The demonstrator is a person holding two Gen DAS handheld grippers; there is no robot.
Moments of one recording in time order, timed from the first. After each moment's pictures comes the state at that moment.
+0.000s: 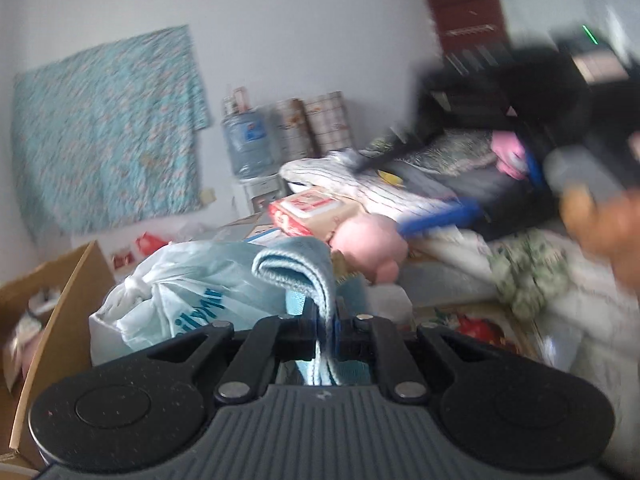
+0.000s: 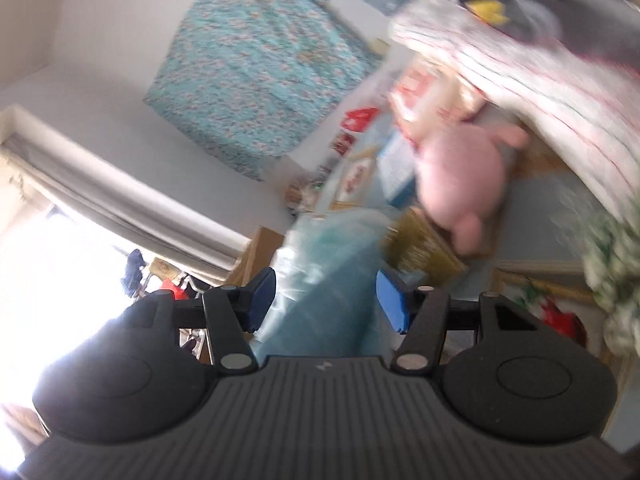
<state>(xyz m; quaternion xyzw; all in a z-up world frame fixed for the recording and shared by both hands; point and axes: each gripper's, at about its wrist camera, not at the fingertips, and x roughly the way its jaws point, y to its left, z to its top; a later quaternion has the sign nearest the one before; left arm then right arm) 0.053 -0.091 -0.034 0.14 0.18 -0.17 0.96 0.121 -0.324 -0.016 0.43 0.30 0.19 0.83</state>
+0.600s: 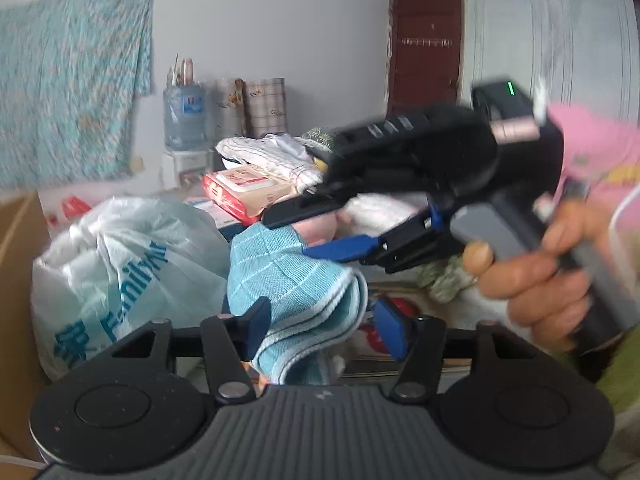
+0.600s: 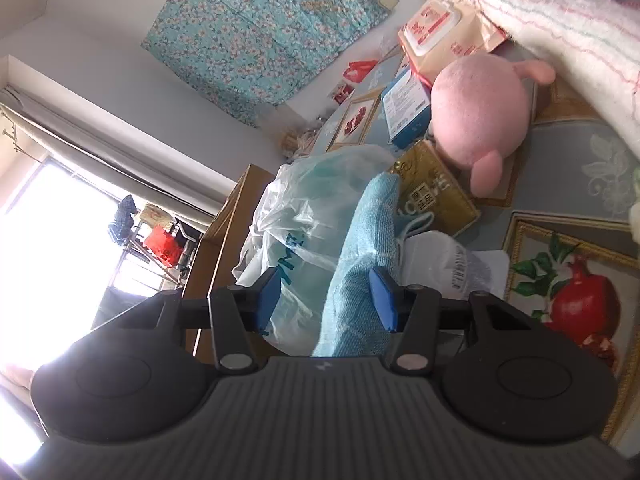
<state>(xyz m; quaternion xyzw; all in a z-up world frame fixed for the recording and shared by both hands) 0.041 -0.049 -0.038 0.03 0.23 -0.29 0.93 0.127 -0.296 -0.044 0.39 0.37 0.21 0.82</state>
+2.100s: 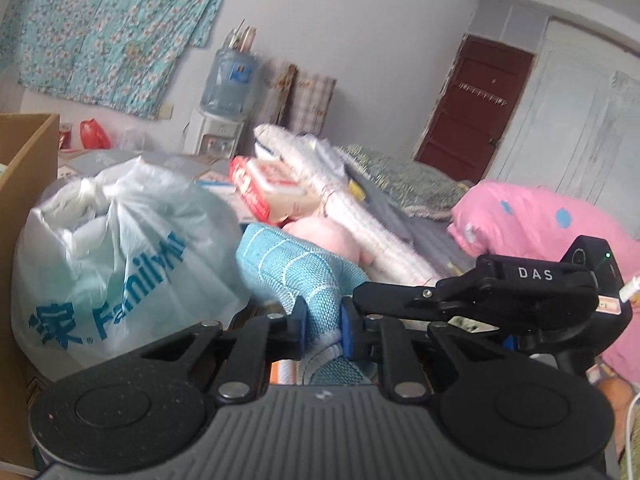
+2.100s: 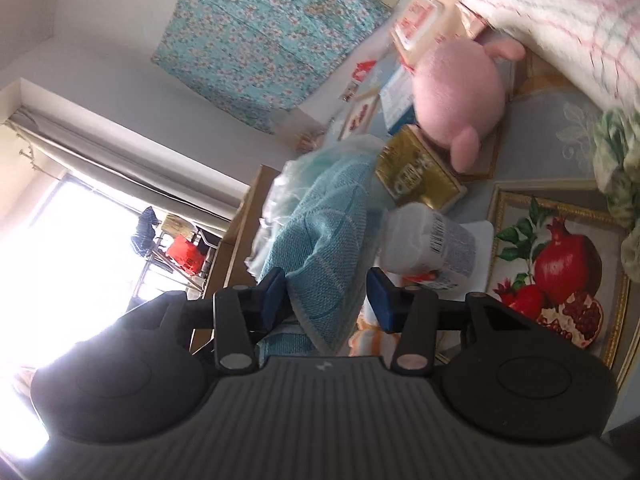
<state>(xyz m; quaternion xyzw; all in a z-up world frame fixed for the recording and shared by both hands) 0.083 -0.030 -0.021 -0.12 0.26 -0.26 0.92 0.101 -0.314 -0.053 0.42 0.36 0.23 0.80</state>
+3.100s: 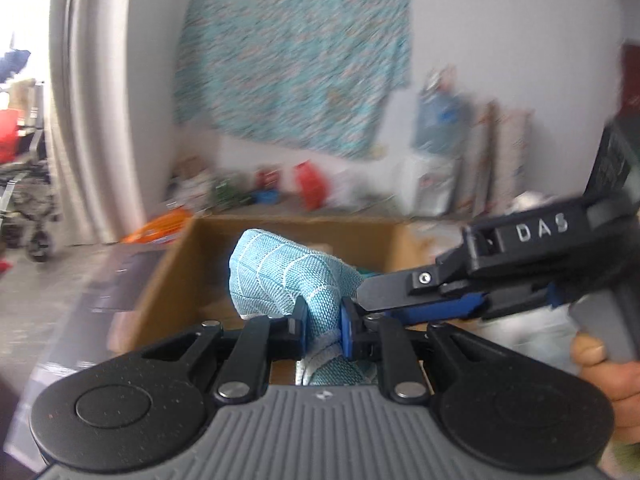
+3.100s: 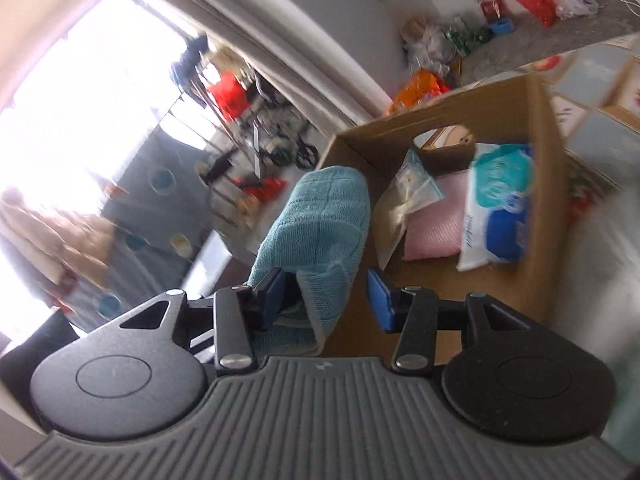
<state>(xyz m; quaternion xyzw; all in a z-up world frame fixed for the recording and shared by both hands) 0.127 0.218 0.074 -0.03 0.28 0.05 0.96 0.283 0.038 0.040 0.20 0.47 0.40 0.76</state>
